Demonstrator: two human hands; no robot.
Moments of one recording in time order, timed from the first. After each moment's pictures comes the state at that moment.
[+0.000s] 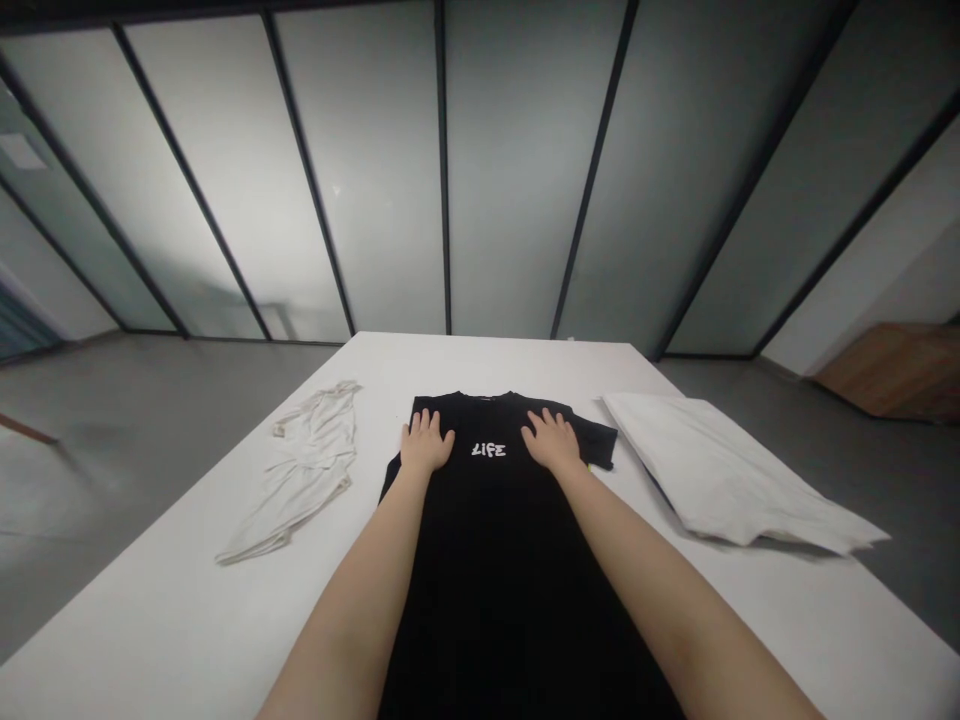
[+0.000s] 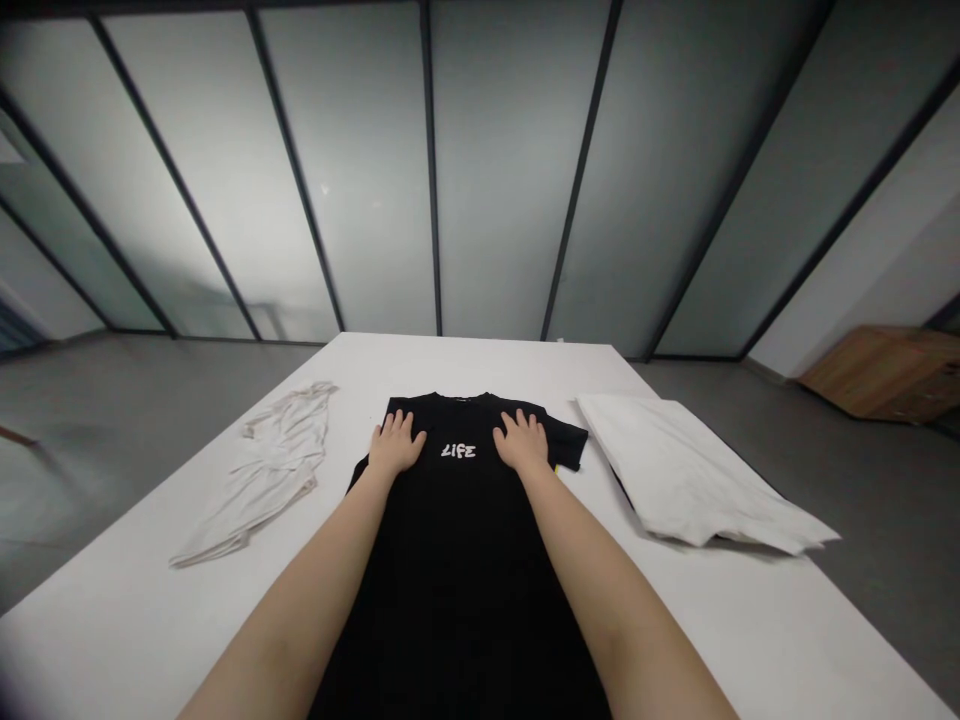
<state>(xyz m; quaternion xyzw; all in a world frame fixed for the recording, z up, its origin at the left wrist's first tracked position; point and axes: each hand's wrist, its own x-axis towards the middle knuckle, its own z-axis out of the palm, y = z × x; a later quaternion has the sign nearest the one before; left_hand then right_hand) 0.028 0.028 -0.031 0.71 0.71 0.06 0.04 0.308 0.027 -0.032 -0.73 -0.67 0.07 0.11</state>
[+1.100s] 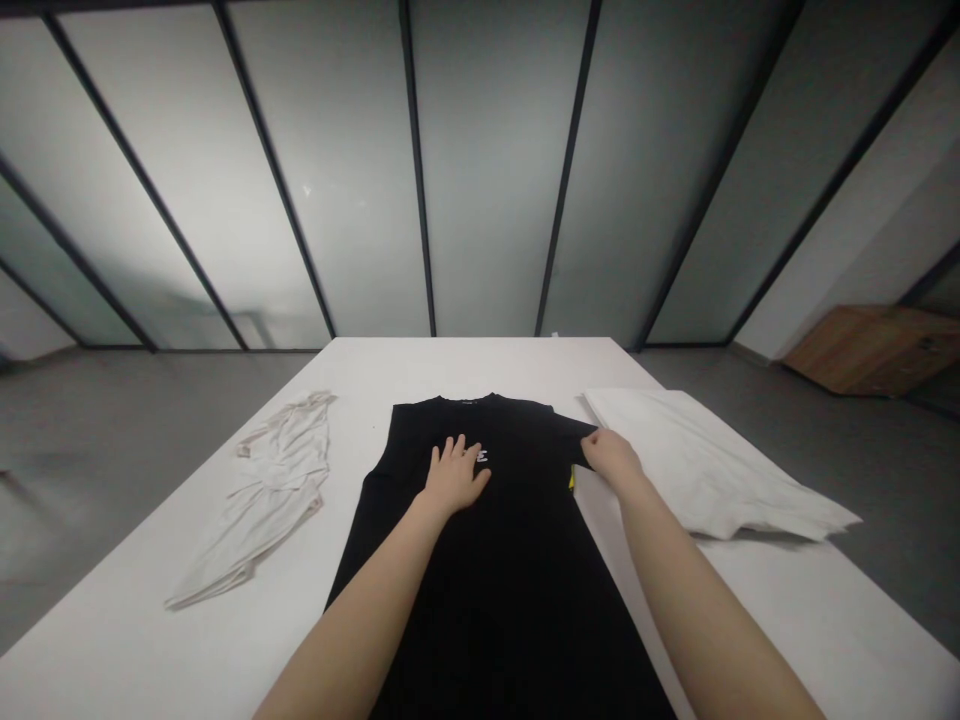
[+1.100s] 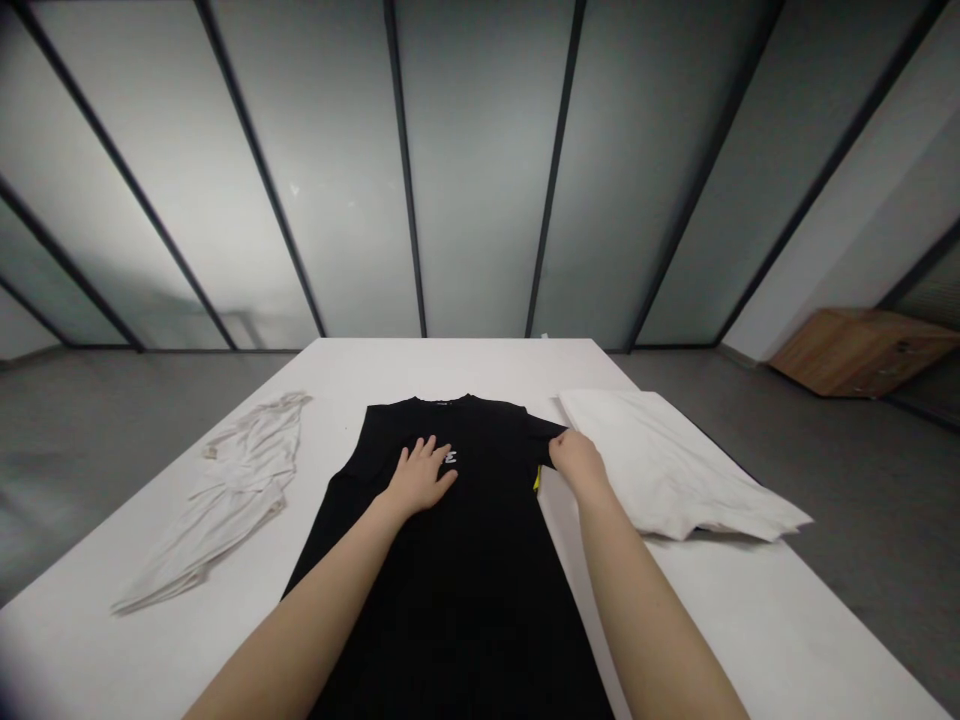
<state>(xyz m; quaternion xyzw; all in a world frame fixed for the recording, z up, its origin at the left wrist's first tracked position) 0.104 -0.018 -0.022 0.82 0.56 0.06 0.07 0.440 0.000 -0.030 -0.83 -0.52 0.12 0.18</state>
